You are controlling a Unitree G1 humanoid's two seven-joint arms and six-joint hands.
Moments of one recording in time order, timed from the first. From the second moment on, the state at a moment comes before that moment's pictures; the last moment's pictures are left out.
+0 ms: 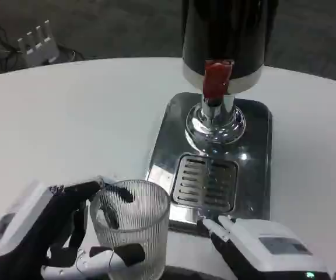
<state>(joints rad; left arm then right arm) 0.12 0.48 0.15 -0.18 0.28 -0.53 -0.12 0.12 0.03 0.36 -0.83 -1.50 0.22 0.94</state>
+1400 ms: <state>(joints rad) -0.04 0.45 0.13 -0.03 0.38 -0.54 -0.08 0.19 0.04 0.33 -0.92 -1.51 0.23 0.94</state>
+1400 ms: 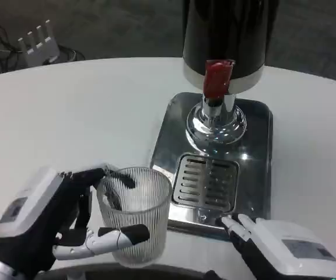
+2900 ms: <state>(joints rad) -0.66 0.48 -0.17 0.64 0.64 -0.53 0.20 0.23 0.04 0.31 -1.00 -1.45 0.23 0.91</state>
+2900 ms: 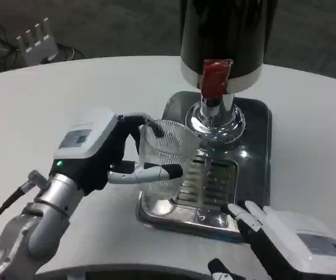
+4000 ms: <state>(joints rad) -0.79 0.43 -0.31 0.75 0.64 -0.53 0.21 0.26 0.05 0.29 -1.02 -1.42 0.24 0.91</state>
